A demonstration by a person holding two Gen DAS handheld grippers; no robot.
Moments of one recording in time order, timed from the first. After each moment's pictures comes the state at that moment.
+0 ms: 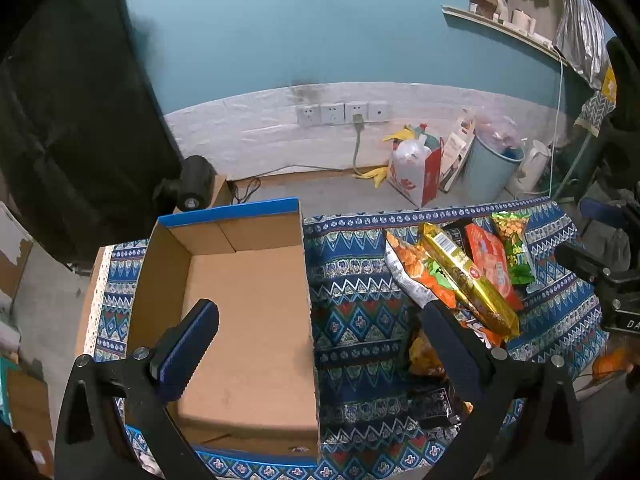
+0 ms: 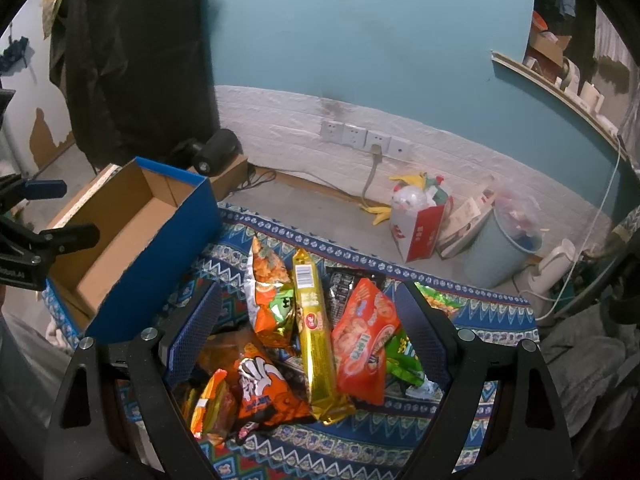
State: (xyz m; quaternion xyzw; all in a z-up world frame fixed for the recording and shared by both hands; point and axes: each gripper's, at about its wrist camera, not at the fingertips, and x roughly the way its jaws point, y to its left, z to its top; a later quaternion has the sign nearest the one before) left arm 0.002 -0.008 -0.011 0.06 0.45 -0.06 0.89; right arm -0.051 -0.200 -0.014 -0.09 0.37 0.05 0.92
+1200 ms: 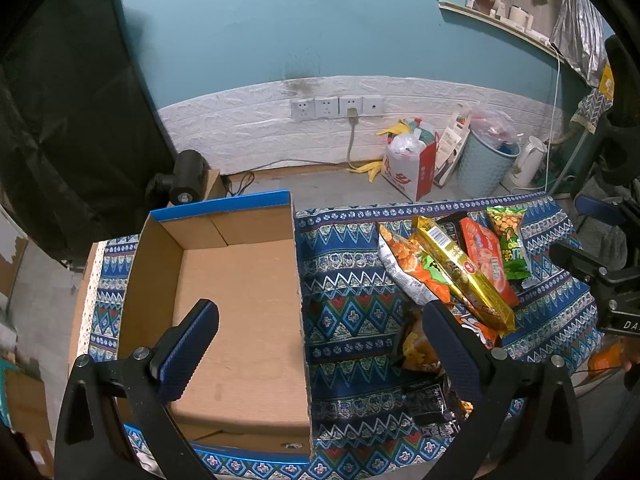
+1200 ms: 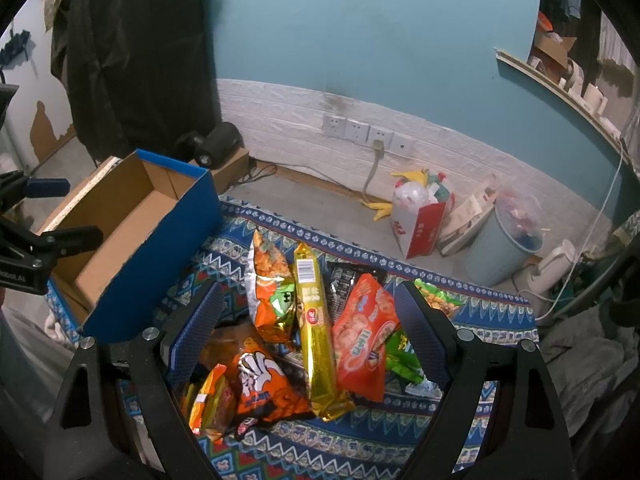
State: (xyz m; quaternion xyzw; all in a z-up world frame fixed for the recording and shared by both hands) left arm -0.001 -0.012 -0.016 0.06 0.45 -0.07 0.89; right arm -0.050 -0.195 -0.019 -0.09 0.38 0.05 0.92
